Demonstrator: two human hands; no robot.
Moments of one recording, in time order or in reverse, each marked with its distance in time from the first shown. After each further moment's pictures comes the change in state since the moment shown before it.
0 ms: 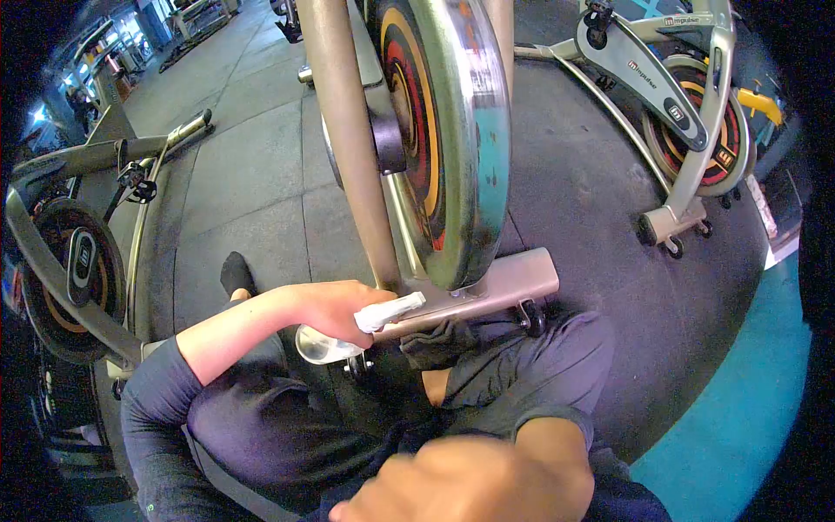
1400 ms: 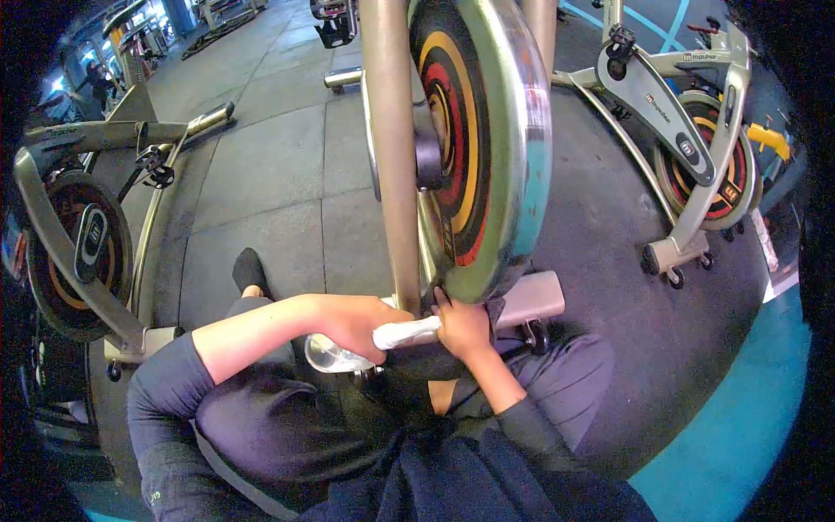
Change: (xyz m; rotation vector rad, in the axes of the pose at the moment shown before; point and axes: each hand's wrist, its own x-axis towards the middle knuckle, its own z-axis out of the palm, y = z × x) left_hand -0.010 -0.001 0.009 -0.046 0.010 0.113; right_hand -0.061 0.161 0.258 -0.008 -0.156 0.927
